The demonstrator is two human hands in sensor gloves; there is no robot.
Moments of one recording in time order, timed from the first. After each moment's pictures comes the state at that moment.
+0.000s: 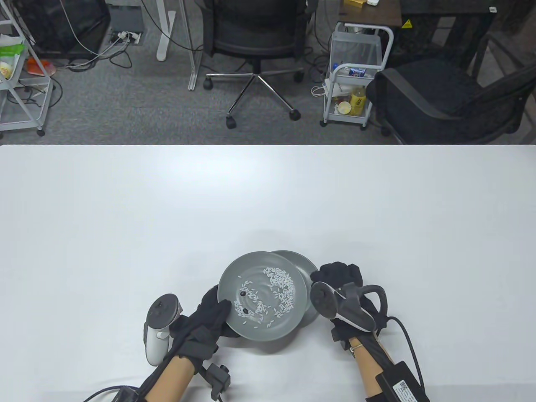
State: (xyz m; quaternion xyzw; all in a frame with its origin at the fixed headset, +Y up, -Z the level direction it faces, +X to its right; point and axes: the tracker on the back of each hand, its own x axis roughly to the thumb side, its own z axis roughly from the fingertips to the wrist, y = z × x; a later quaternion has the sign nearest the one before) left_hand -0.180 -0.777 -0.199 -0.22 -0.02 0.68 0.69; right_hand 0.127 -0.726 -0.245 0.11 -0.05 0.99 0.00
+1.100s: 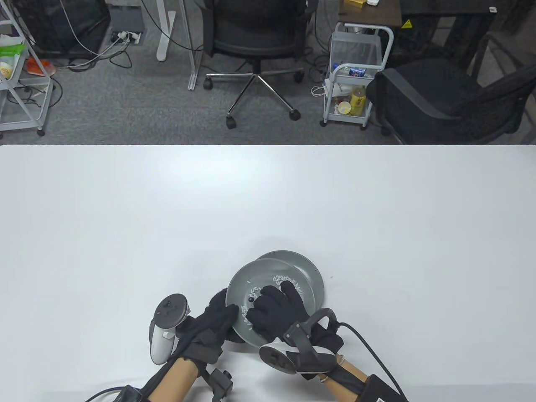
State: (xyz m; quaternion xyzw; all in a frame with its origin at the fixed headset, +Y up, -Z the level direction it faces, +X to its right) left_hand -0.170 -0.776 -0.197 -0.24 -0.05 0.66 0.71; right_hand 0.028 -0.712 -0.174 0.35 -0.15 0.93 -0.01
